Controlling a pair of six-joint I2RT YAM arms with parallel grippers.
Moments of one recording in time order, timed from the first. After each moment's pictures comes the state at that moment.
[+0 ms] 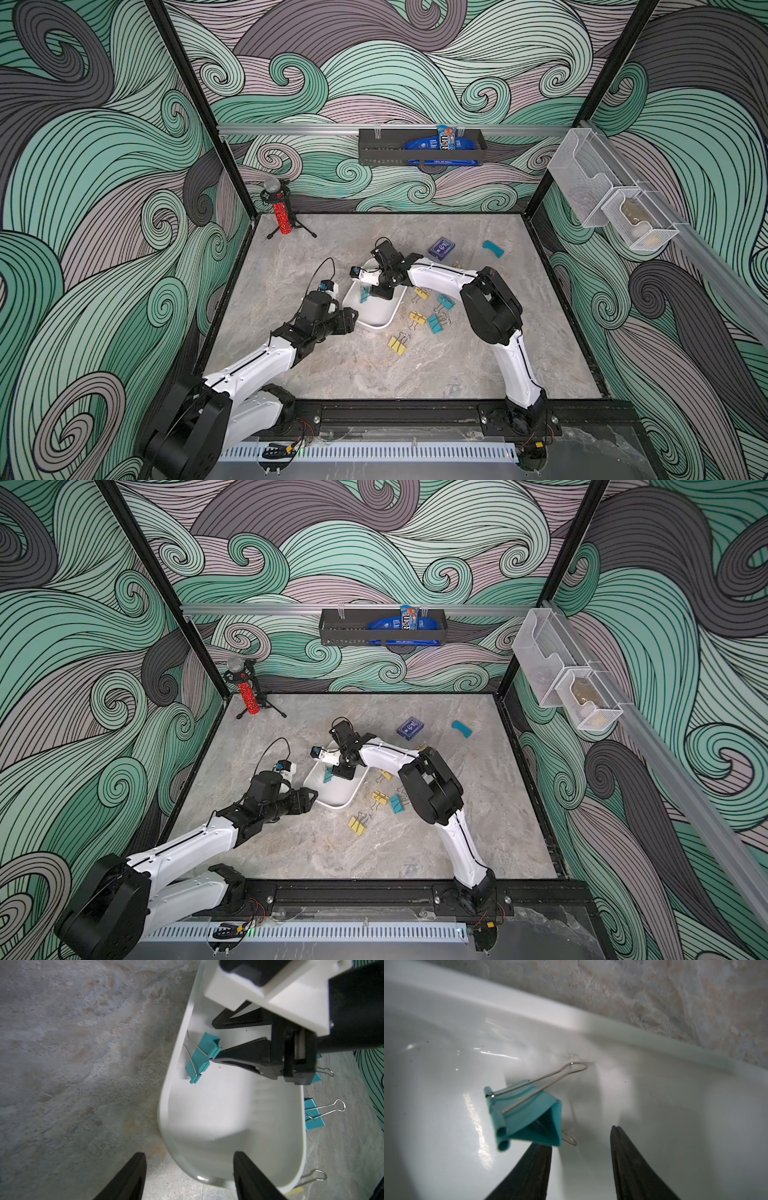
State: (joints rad) left arm -0.45 1.10 0.39 -0.03 0.11 -0.48; right arm 0.73 2.21 1.66 -0.54 -0.14 -0.62
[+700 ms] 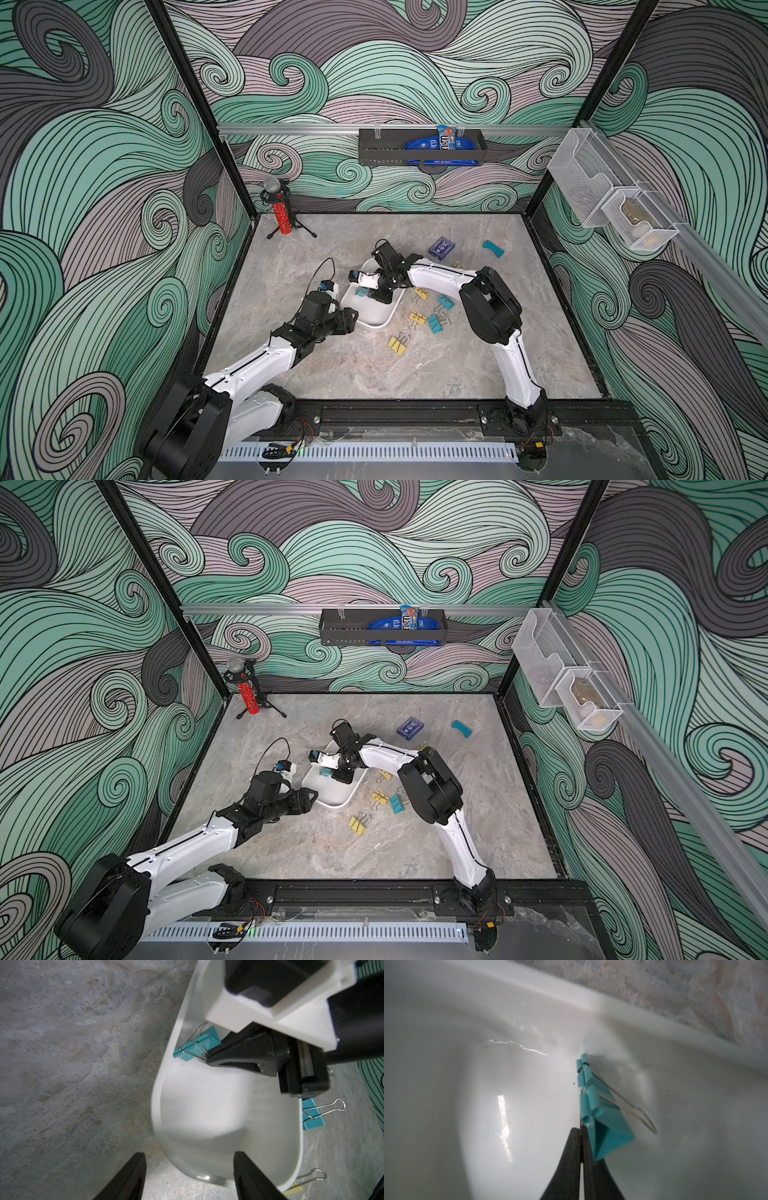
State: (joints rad) left arm -0.45 1.10 0.39 -0.03 0.12 -0.48; right arm 0.72 2.21 1.64 -0.56 -0.29 -0.63
